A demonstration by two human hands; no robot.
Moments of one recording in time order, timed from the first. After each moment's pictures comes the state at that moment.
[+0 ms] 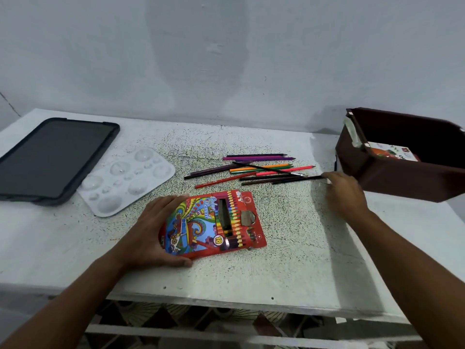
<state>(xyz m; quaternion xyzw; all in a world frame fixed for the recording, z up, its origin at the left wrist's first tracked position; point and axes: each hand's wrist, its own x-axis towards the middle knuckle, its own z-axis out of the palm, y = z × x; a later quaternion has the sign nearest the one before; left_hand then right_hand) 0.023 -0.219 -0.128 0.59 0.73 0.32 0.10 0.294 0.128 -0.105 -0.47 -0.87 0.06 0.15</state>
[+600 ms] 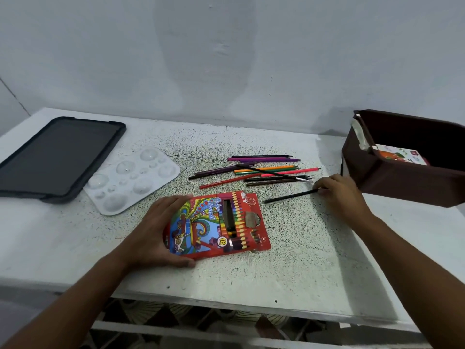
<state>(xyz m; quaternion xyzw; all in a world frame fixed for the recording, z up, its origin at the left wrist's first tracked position) 0.024 -0.221 -0.122 0.60 0.73 0.32 0.10 0.294 0.138 -0.120 -0.35 -0.92 0.08 0.16</state>
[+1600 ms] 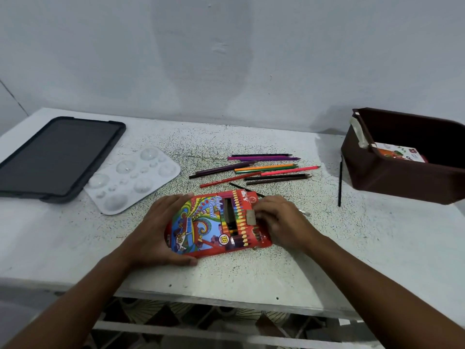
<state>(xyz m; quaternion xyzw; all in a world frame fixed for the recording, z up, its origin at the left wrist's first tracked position) 0.023 -0.220 -0.128 0.60 0.73 0.32 0.09 0.239 0.008 -0.111 -0.17 -0.94 0.28 0.13</state>
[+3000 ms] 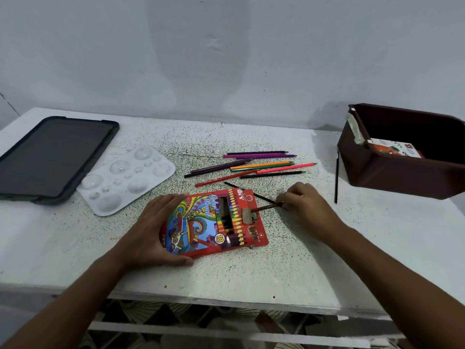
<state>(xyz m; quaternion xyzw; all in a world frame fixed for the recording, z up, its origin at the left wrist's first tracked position) 0.025 -0.221 -0.125 0.59 0.74 0.31 0.10 0.273 0.048 -0.104 -0.20 -0.97 0.10 0.14</state>
